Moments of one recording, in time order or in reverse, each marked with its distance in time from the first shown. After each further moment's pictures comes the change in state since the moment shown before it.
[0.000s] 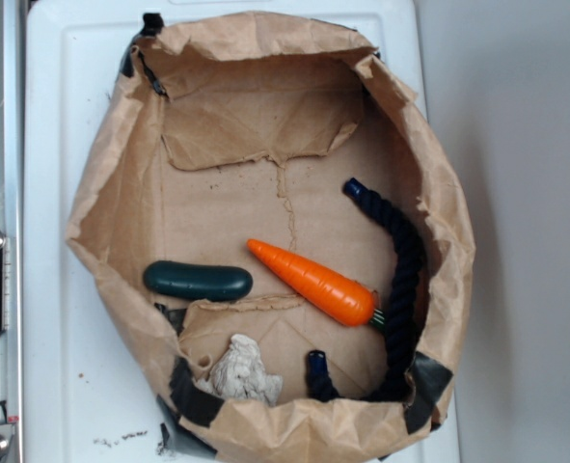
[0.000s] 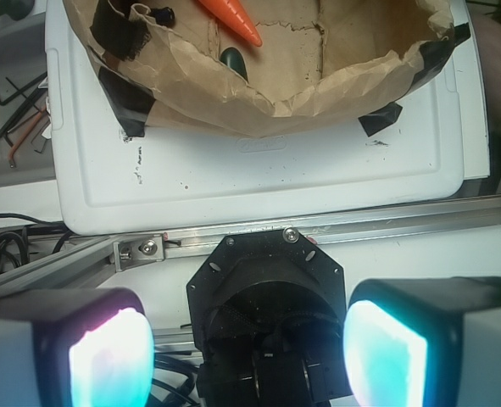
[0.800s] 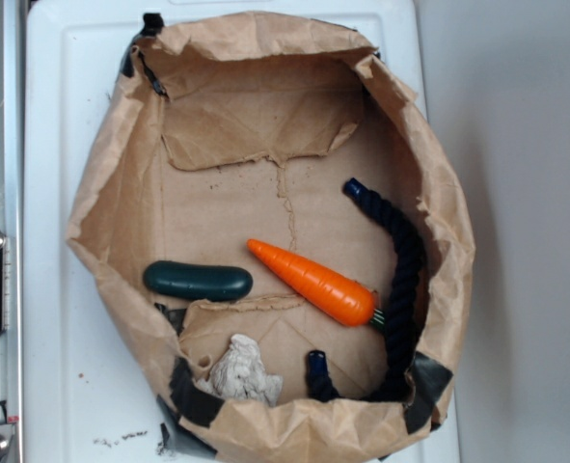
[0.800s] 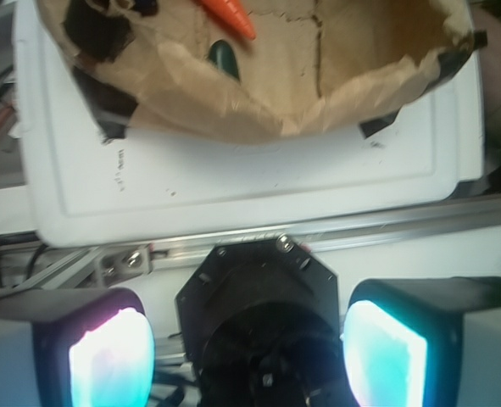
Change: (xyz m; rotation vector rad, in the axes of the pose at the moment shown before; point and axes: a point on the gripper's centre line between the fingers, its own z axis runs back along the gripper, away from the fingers) arm 0.025 -0.011 -0.028 0.089 0.074 -0.013
